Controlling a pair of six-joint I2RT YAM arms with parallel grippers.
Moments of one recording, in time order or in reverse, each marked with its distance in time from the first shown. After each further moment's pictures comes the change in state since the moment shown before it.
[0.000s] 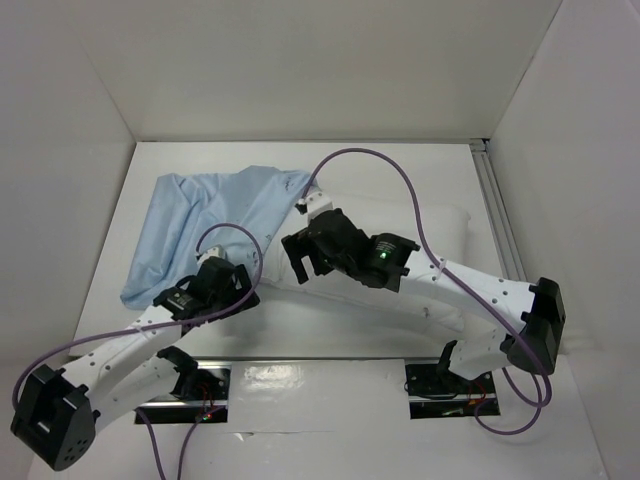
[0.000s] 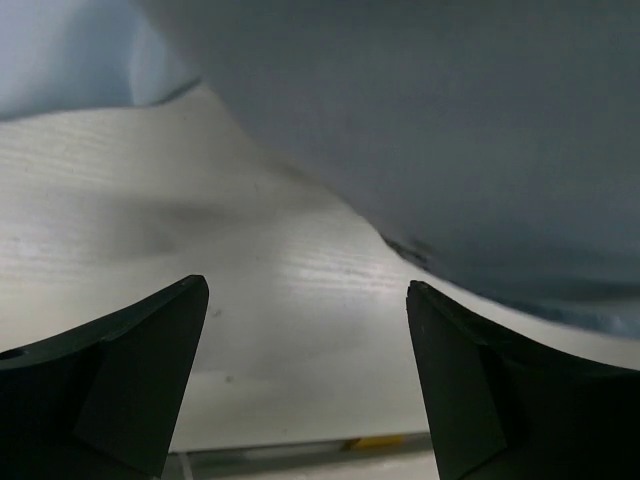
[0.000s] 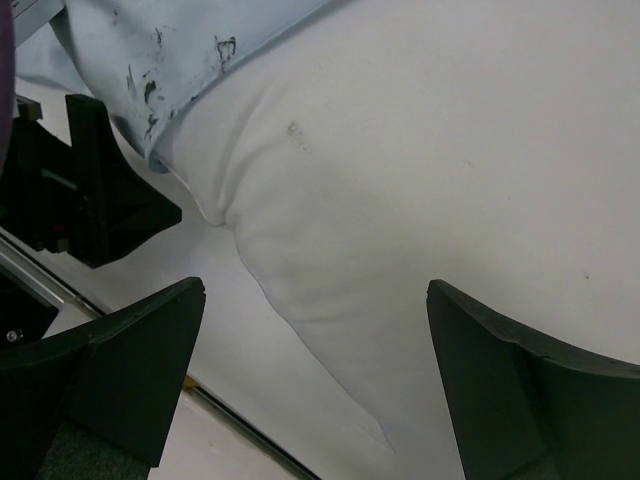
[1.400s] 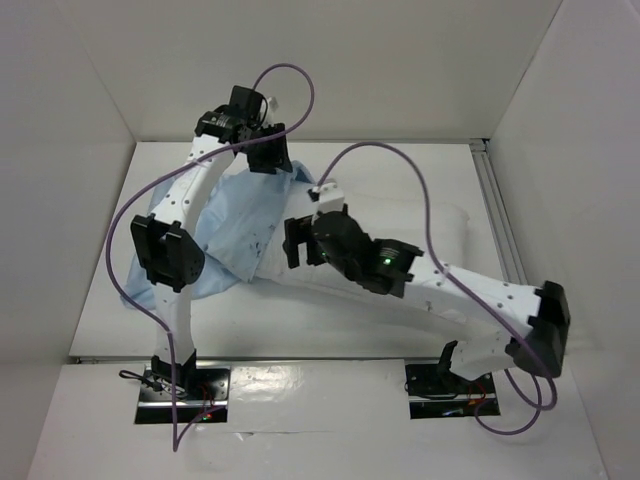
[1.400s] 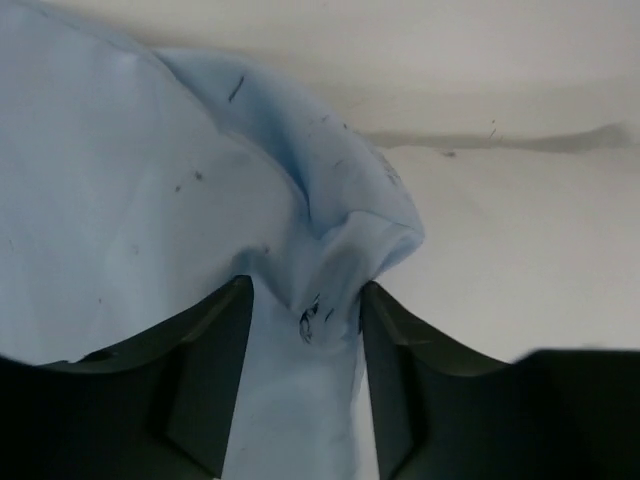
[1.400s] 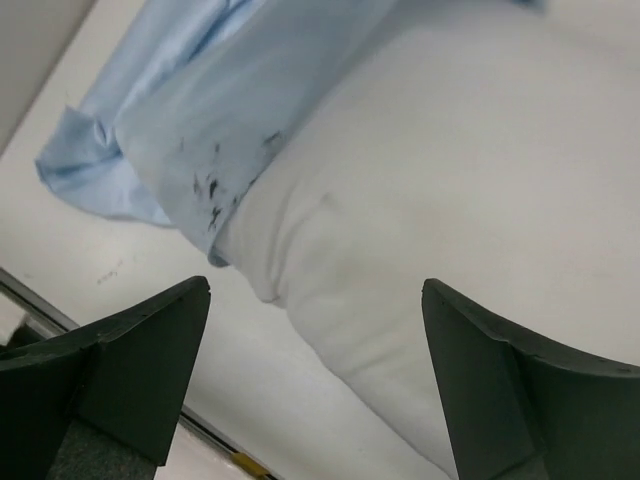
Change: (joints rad) left arm 0.217 1.217 1.771 -0.475 0.344 0.473; right arm 0.031 0.017 -0.048 0.224 0.104 0.146
